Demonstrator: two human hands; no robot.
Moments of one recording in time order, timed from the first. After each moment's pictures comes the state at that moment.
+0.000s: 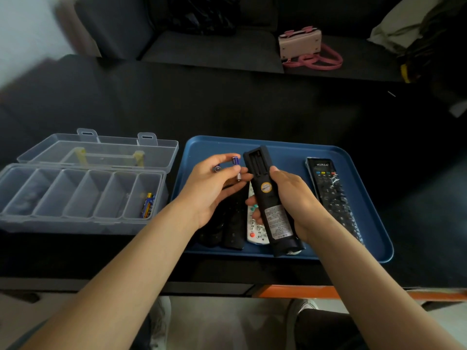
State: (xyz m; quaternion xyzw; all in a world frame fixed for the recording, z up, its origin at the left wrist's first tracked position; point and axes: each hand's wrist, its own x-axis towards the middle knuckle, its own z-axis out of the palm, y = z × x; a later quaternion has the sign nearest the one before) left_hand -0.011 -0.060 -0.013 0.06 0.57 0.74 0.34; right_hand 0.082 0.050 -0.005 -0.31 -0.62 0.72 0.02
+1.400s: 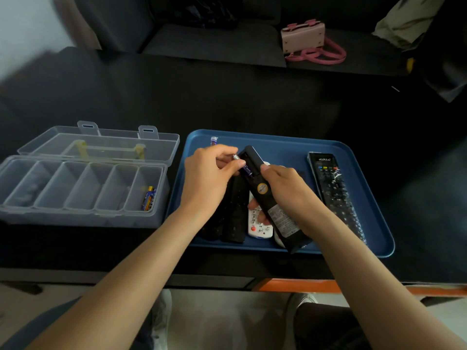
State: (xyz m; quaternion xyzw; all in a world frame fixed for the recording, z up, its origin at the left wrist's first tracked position) left_hand -0.010 -0.062 -0.020 0.26 0.81 0.52 0.00; right_hand 0.078 0.049 -0.007 -0.30 -0.75 0.59 -0.01
